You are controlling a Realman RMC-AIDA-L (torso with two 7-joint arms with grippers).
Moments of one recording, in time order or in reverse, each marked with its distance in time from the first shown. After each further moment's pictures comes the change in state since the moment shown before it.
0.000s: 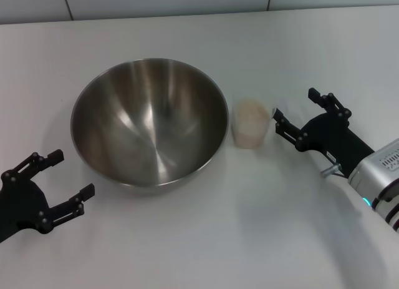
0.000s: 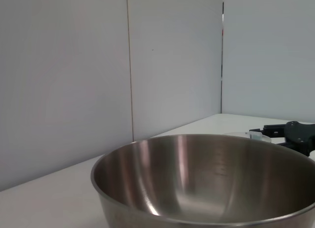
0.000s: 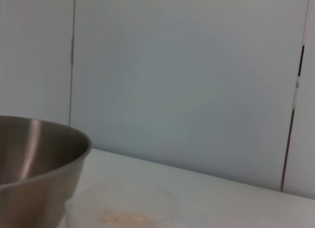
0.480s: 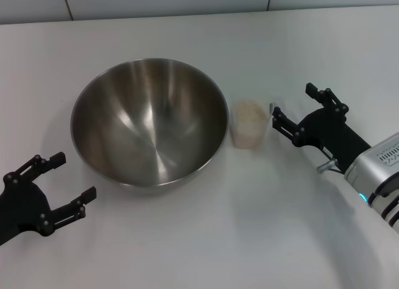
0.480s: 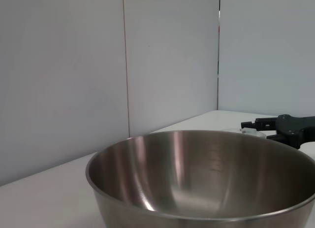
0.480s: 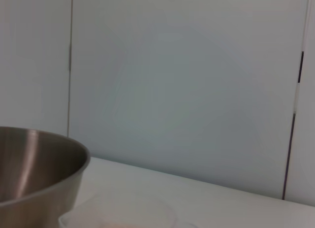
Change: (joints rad) left arm -0.001 0.000 -0.001 0.000 0.014 -0.001 -0.002; right arm 0.011 0.001 0.013 0.012 0.001 0.001 -0.002
